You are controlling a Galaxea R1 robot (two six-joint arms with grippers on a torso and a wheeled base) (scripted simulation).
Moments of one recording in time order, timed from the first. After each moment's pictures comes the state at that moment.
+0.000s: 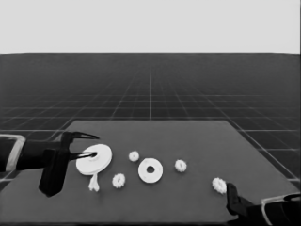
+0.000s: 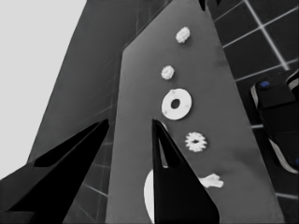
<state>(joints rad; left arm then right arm) -0.35 1.76 -0.42 0.31 0.68 0.35 -0.35 1.76 -0.38 -0.70 -1.18 0.32</state>
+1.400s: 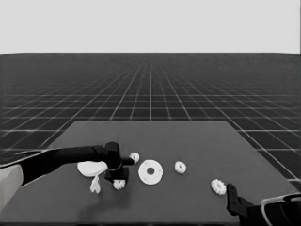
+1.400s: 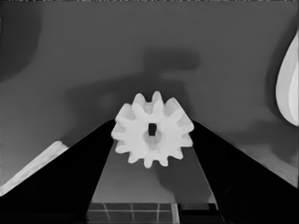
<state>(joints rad) 0.24 2.59 -1.25 0.41 1.48 -1.36 -0.35 1.76 -0.39 -0.70 -1.18 0.32</state>
